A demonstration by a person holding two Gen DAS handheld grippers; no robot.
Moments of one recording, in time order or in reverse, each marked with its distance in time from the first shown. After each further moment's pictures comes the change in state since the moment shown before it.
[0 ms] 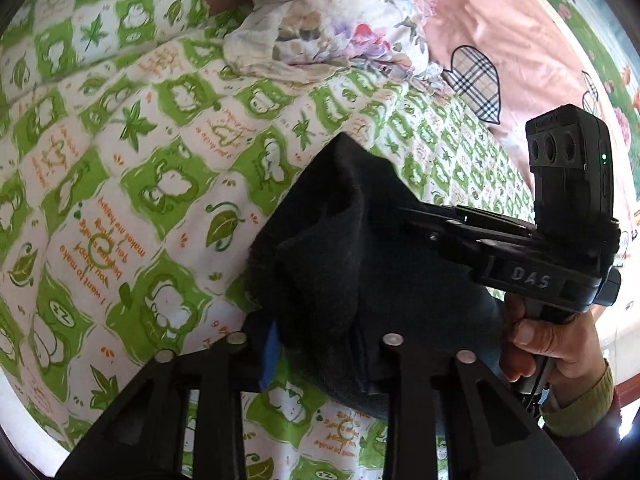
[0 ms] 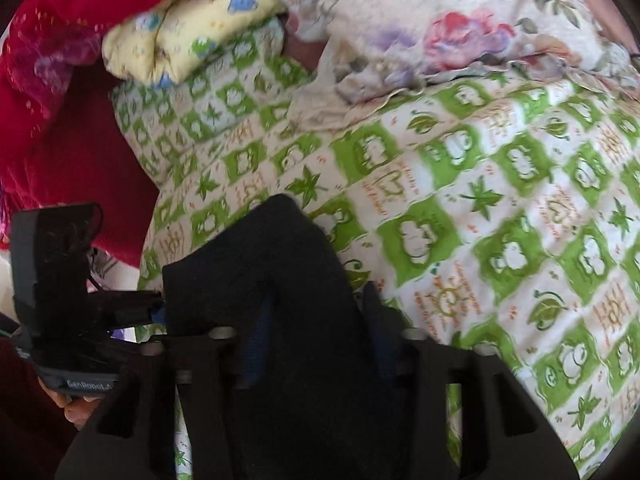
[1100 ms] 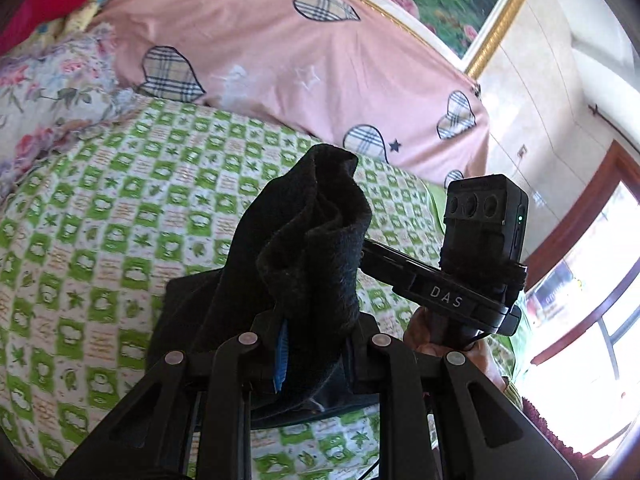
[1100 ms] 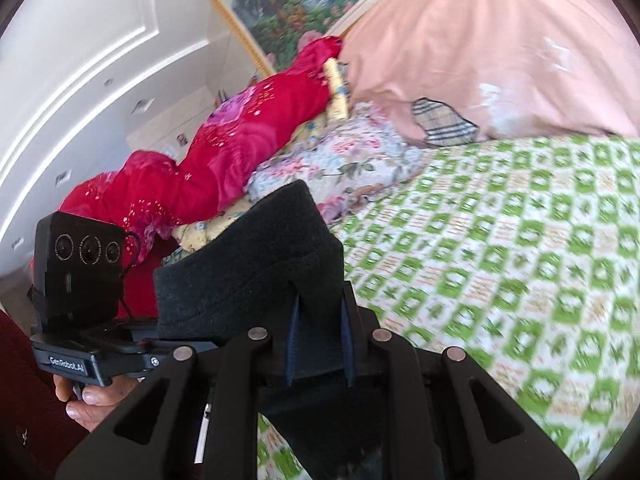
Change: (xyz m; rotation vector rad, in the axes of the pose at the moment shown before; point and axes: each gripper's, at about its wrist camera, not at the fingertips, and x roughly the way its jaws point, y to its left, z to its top) left arm -0.053 -0.292 -0.089 0.567 0.031 -0.409; right arm -0.279 -0.033 -0.227 0.302 -0.717 -0.059
